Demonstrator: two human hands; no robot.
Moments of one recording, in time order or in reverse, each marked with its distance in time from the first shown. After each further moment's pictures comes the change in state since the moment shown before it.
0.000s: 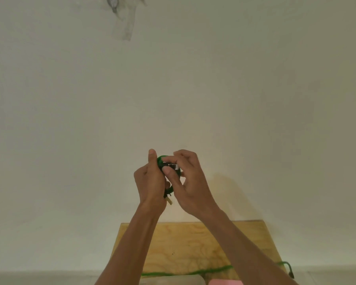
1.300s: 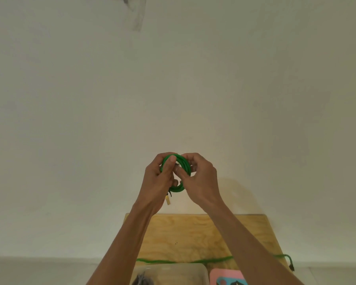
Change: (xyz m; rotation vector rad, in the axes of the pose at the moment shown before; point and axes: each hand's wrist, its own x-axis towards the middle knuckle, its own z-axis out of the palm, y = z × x) left_hand -0.005 -0.013 -0.034 0.171 -0.438 0.162; right_hand -0.008 0.007 0.003 0.042 0.108 0.287
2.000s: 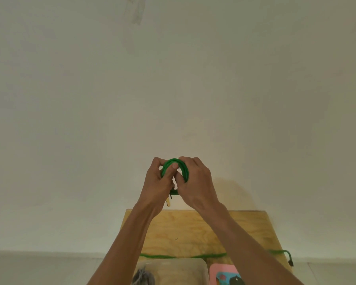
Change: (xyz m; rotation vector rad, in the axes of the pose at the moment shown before) left_hand -0.002 -0.024 -0.006 0.075 0.020 -0.117; right_hand -0.008 0.020 0.013 -0.415 -0.046 -0.191
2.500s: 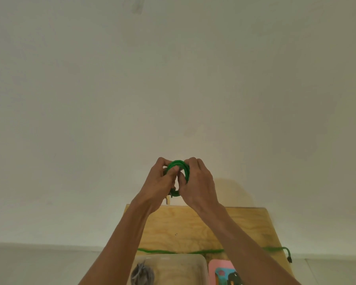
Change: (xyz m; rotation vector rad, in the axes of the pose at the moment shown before) left_hand 0.008 -0.010 -0.002 0.126 -0.078 -0.092; right_hand -0.007 0.015 0.011 -0.124 0.035 0.013
